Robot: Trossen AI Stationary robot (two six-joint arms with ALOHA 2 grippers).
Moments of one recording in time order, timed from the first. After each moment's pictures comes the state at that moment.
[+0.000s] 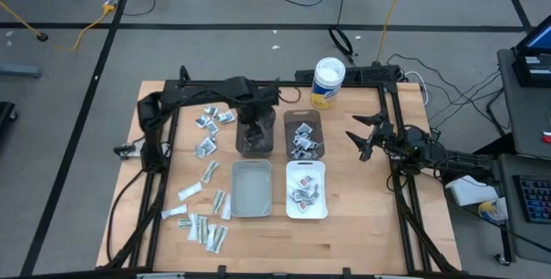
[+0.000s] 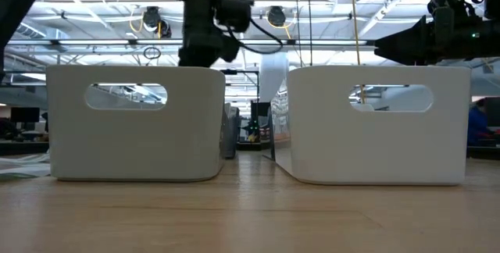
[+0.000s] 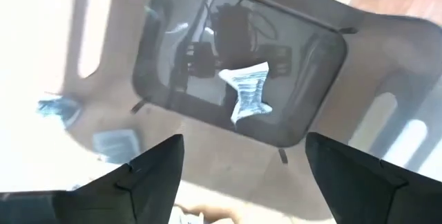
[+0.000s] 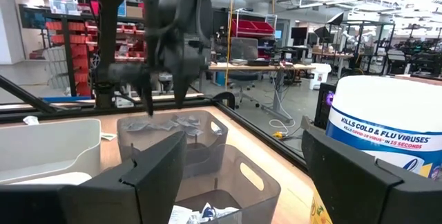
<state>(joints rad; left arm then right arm) 0.33 1.92 1.66 -1.28 0.01 -0.04 -0.19 0.04 0.02 0.13 0.23 -0.06</state>
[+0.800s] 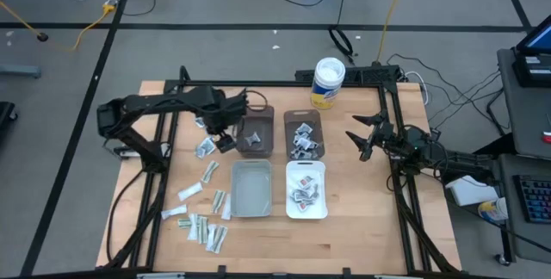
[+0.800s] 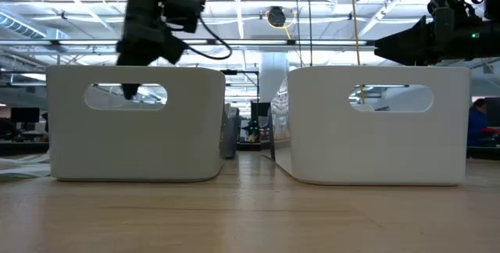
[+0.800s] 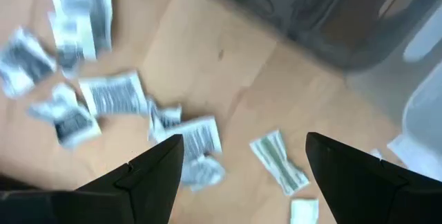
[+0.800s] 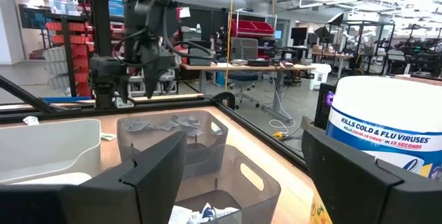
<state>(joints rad) 0.35 1.55 1.21 -1.26 0.07 -0.21 -0.19 0.04 0.02 0.13 0.23 -0.06</state>
